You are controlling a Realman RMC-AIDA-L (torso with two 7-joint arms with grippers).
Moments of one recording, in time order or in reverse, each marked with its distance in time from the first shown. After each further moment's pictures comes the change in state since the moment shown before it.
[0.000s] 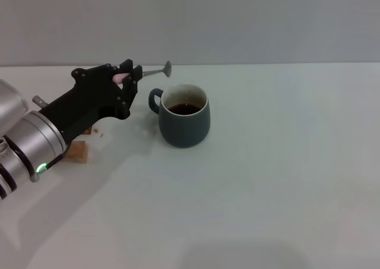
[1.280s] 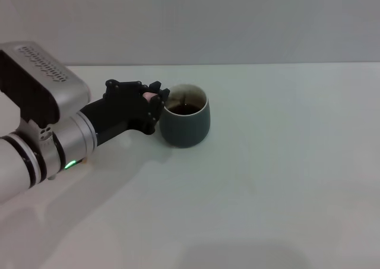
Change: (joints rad) left arm -0.067 0.045 0.048 -0.215 0.000 -0.424 0.046; right arm 0.005 -0.002 -0.010 -0.001 -0.002 0.003 0.028
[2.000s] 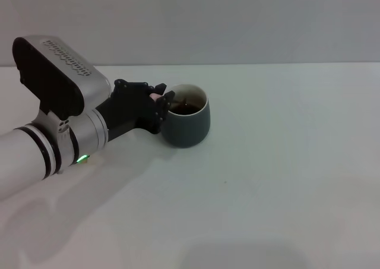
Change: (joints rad) left arm -0.056 -0.025 -0.008 0.002 -0.002 -0.124 0.025; right arm 0.006 -0.002 0.000 0.004 0.001 0.000 0.000
